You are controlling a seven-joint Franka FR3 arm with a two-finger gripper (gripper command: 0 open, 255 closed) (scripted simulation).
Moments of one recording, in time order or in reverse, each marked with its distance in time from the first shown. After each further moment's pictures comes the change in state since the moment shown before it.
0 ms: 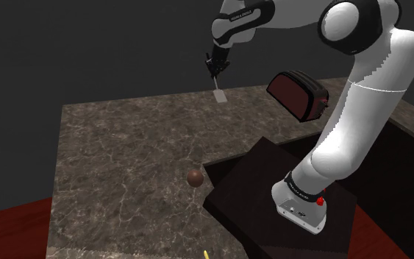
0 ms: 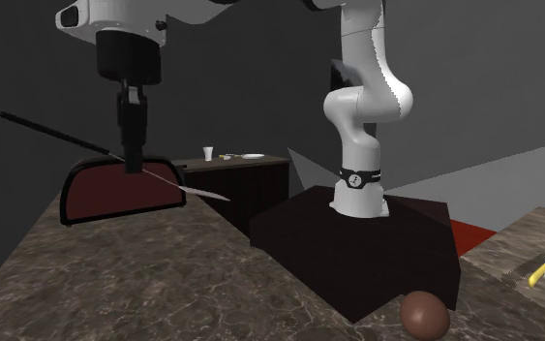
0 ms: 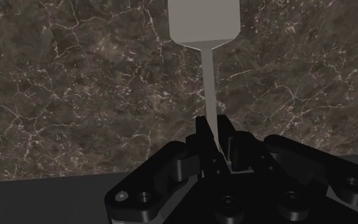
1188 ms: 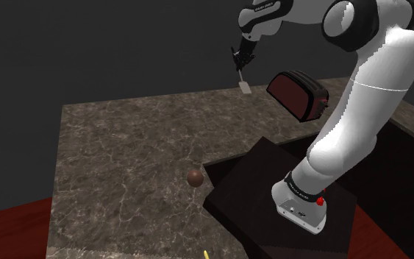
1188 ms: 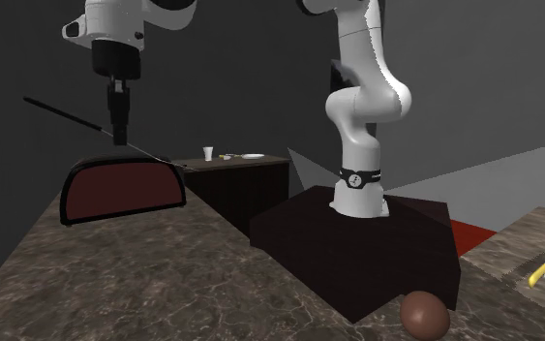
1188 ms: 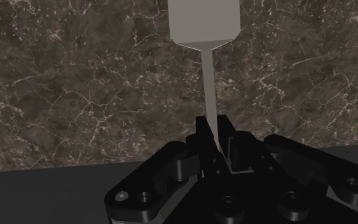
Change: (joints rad) arm -0.168 -0.009 -0.092 0.060 0.043 -0.074 -0.274
